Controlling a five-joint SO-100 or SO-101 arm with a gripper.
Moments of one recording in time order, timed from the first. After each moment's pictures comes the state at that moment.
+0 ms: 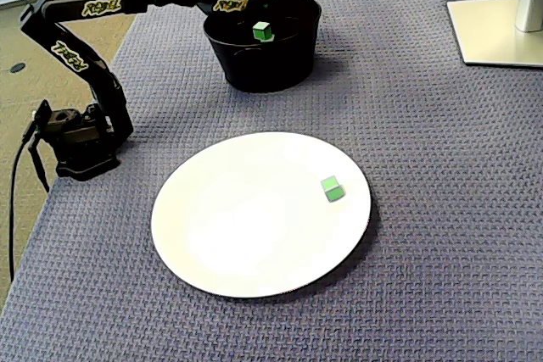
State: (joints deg) arm -31.6 117.8 135.4 -2.0 -74.4
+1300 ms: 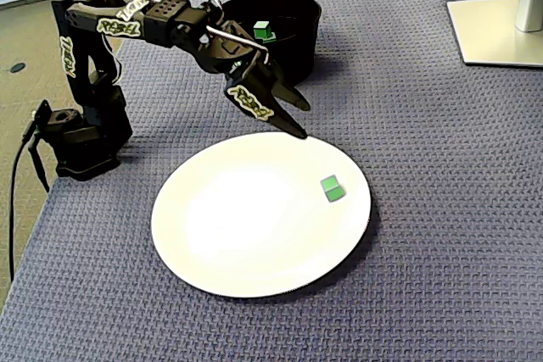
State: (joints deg) arm 20.1 83.3 95.0 28.9 -93.2
